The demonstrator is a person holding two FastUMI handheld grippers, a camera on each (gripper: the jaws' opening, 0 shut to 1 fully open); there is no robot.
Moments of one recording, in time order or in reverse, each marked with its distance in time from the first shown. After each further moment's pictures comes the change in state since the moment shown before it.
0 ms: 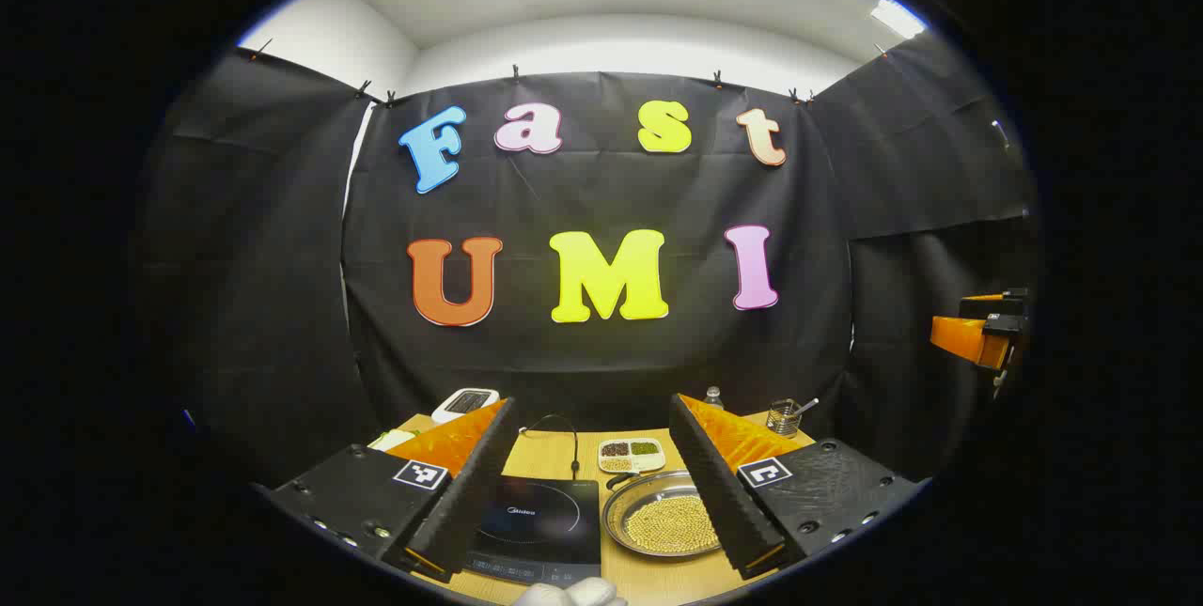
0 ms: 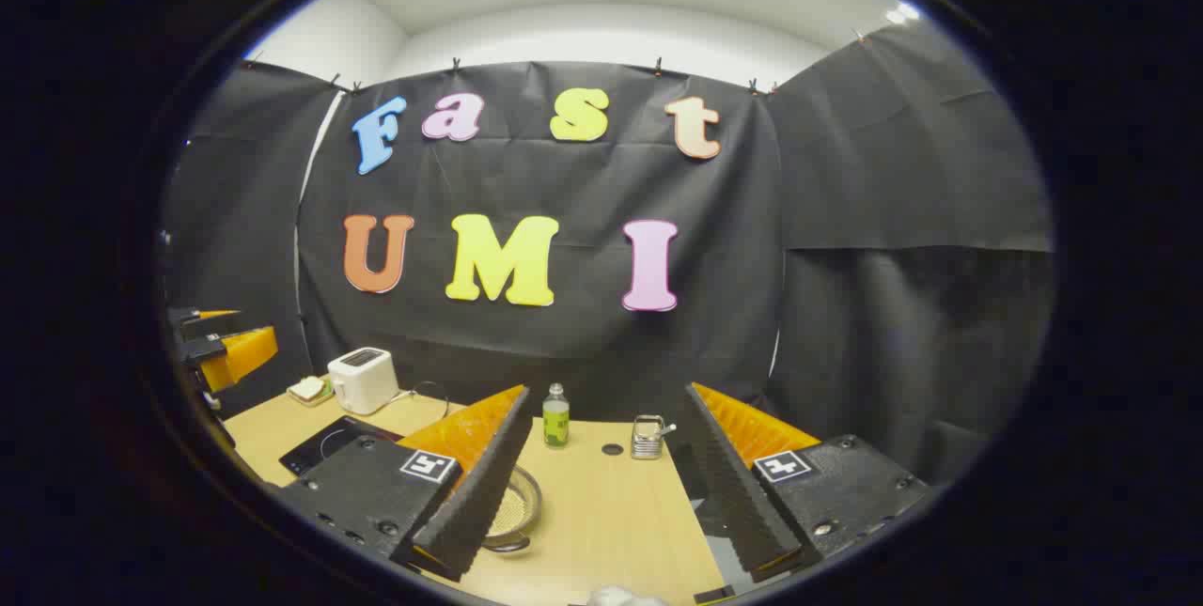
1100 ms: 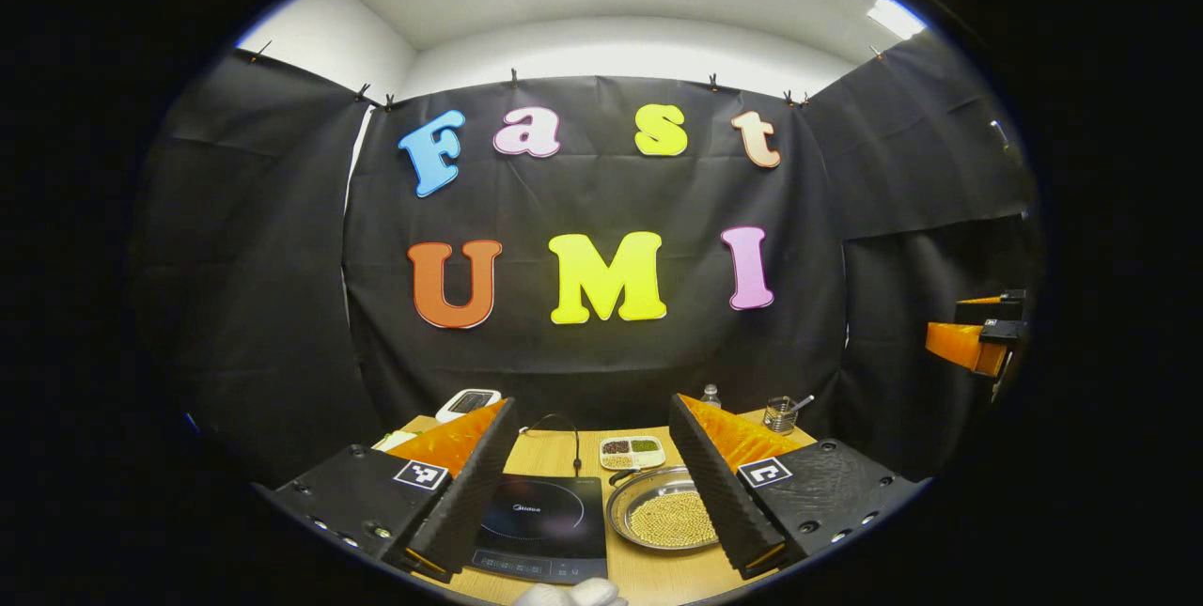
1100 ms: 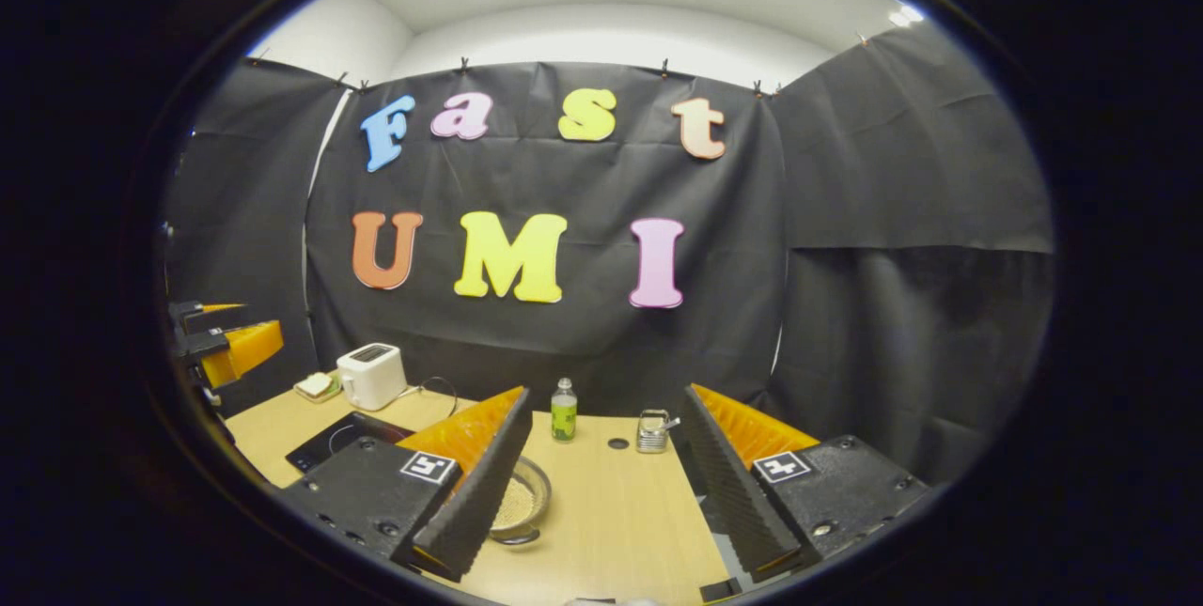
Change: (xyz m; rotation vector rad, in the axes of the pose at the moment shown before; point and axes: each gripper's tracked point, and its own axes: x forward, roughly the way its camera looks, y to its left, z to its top) left arm -0.018 0.006 0.002 0.002 -0.001 -0.013; right arm -0.020 0.019 -0.012 0.002 0.035 0.025
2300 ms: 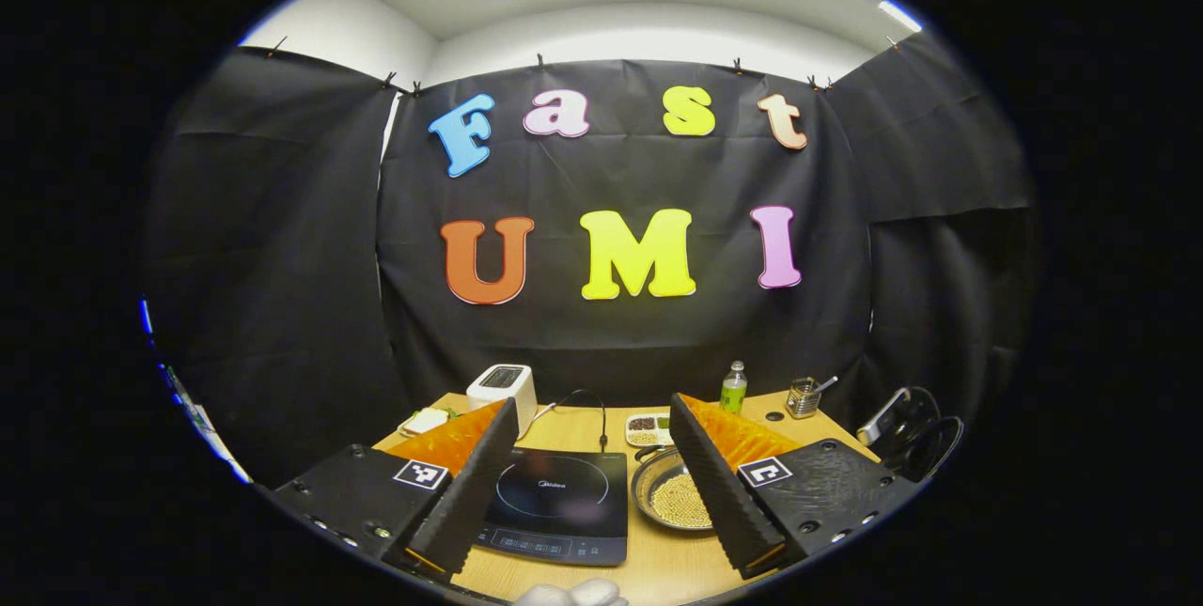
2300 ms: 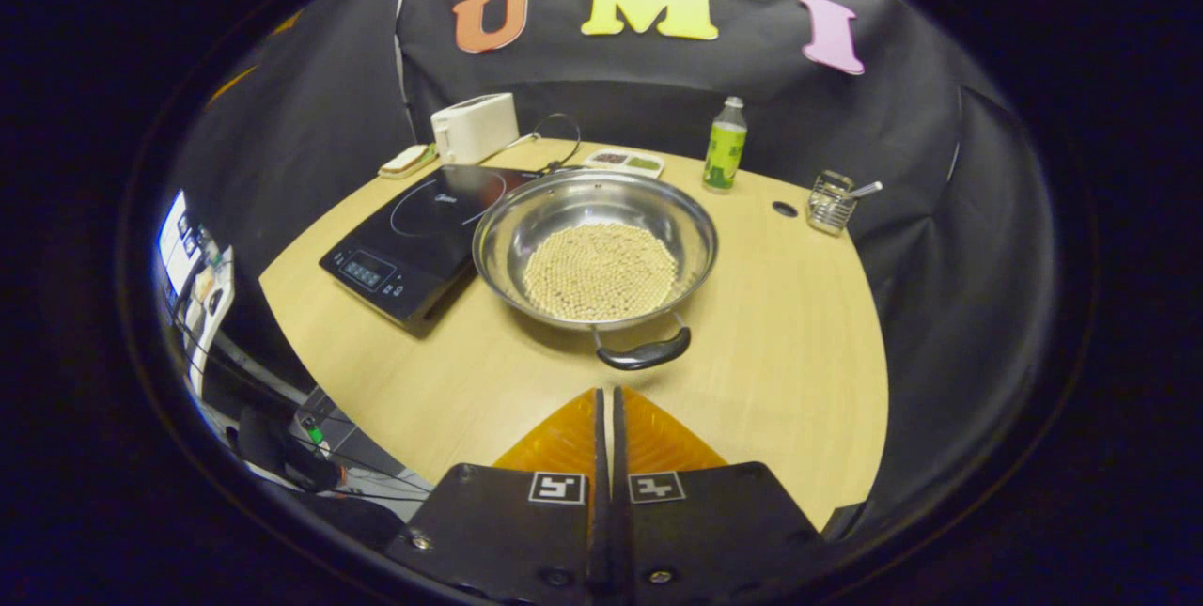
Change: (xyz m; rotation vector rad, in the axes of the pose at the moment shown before) left arm -0.025 0.024 -0.026 -0.008 0.063 0.104; right arm 0.034 0.126 -0.323 -0.123 0.744 0.389
